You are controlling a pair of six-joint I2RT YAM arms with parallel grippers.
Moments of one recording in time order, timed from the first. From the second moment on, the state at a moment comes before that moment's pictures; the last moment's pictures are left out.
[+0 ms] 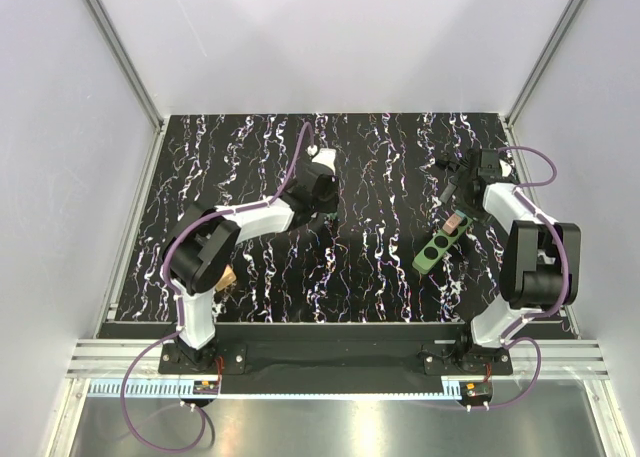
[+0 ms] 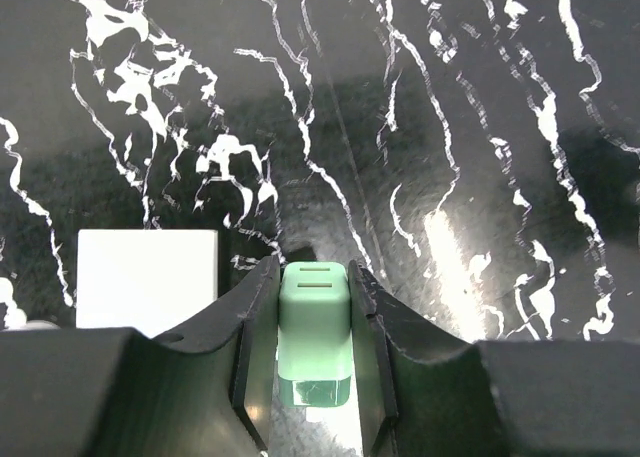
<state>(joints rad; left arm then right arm) -0.68 1.91 1.20 0.08 -0.17 -0.40 -0.08 1.66 1.07 -0.43 0.18 0.51</state>
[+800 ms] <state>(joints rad) -0.67 1.97 1.26 0.03 -0.24 -0.37 -0.07 1.57 1.06 -0.43 0.12 0.51</state>
